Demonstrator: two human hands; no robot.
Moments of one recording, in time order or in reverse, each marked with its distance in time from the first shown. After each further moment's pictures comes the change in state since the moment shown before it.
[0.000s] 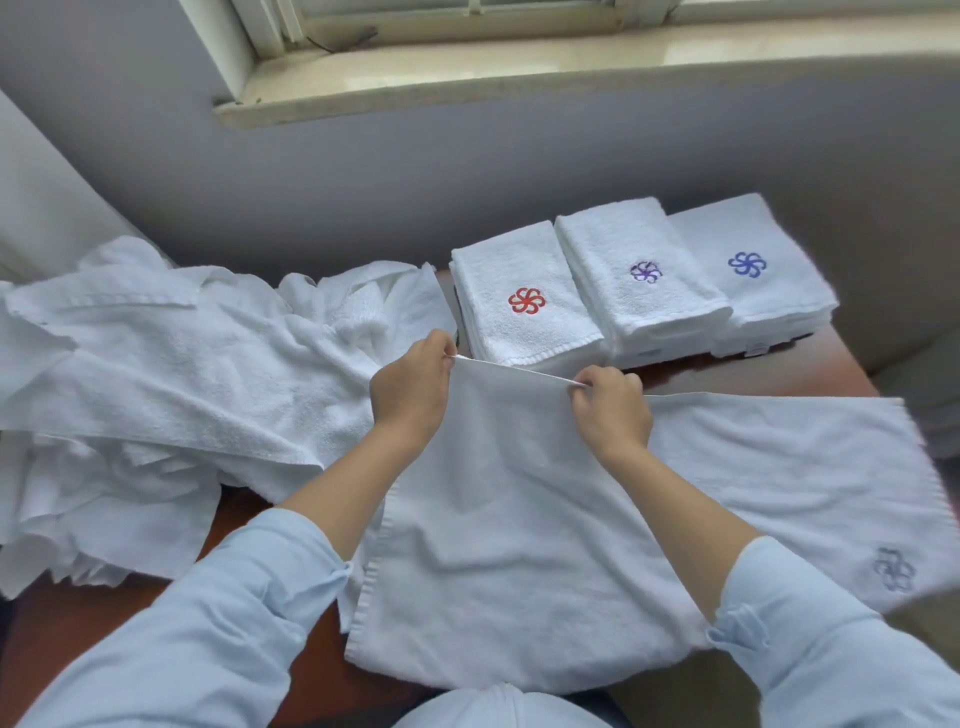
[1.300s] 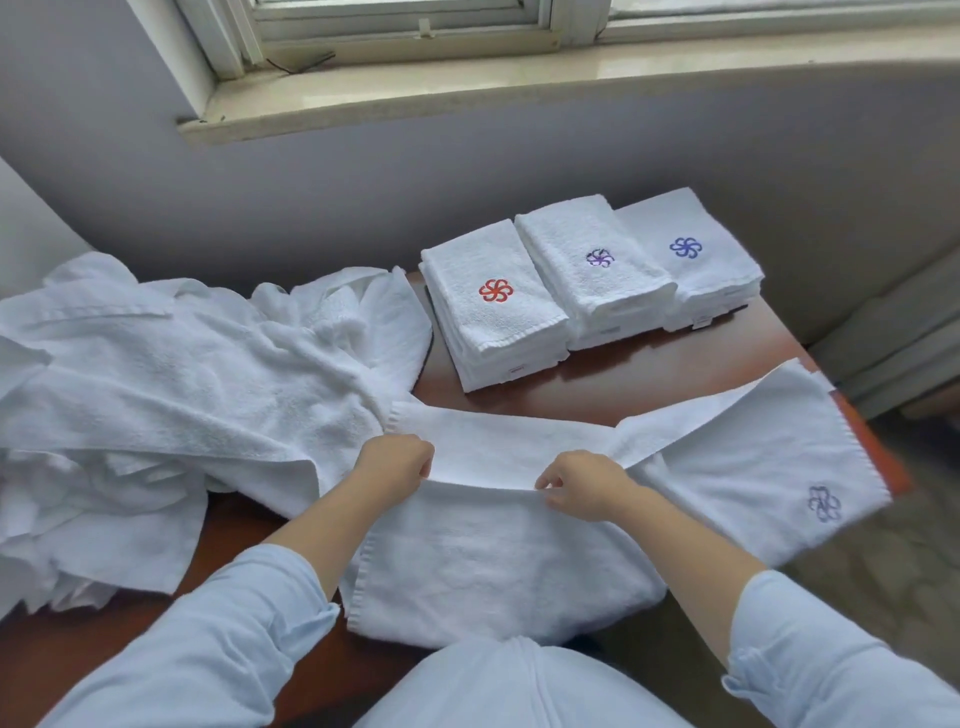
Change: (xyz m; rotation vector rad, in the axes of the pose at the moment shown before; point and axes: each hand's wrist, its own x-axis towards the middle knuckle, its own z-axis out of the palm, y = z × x) left_hand -0.065 -0.049 0.023 0.488 -0.691 0.293; right_hand -0.092 0.040 0.005 -0.272 -0.601 -0.328
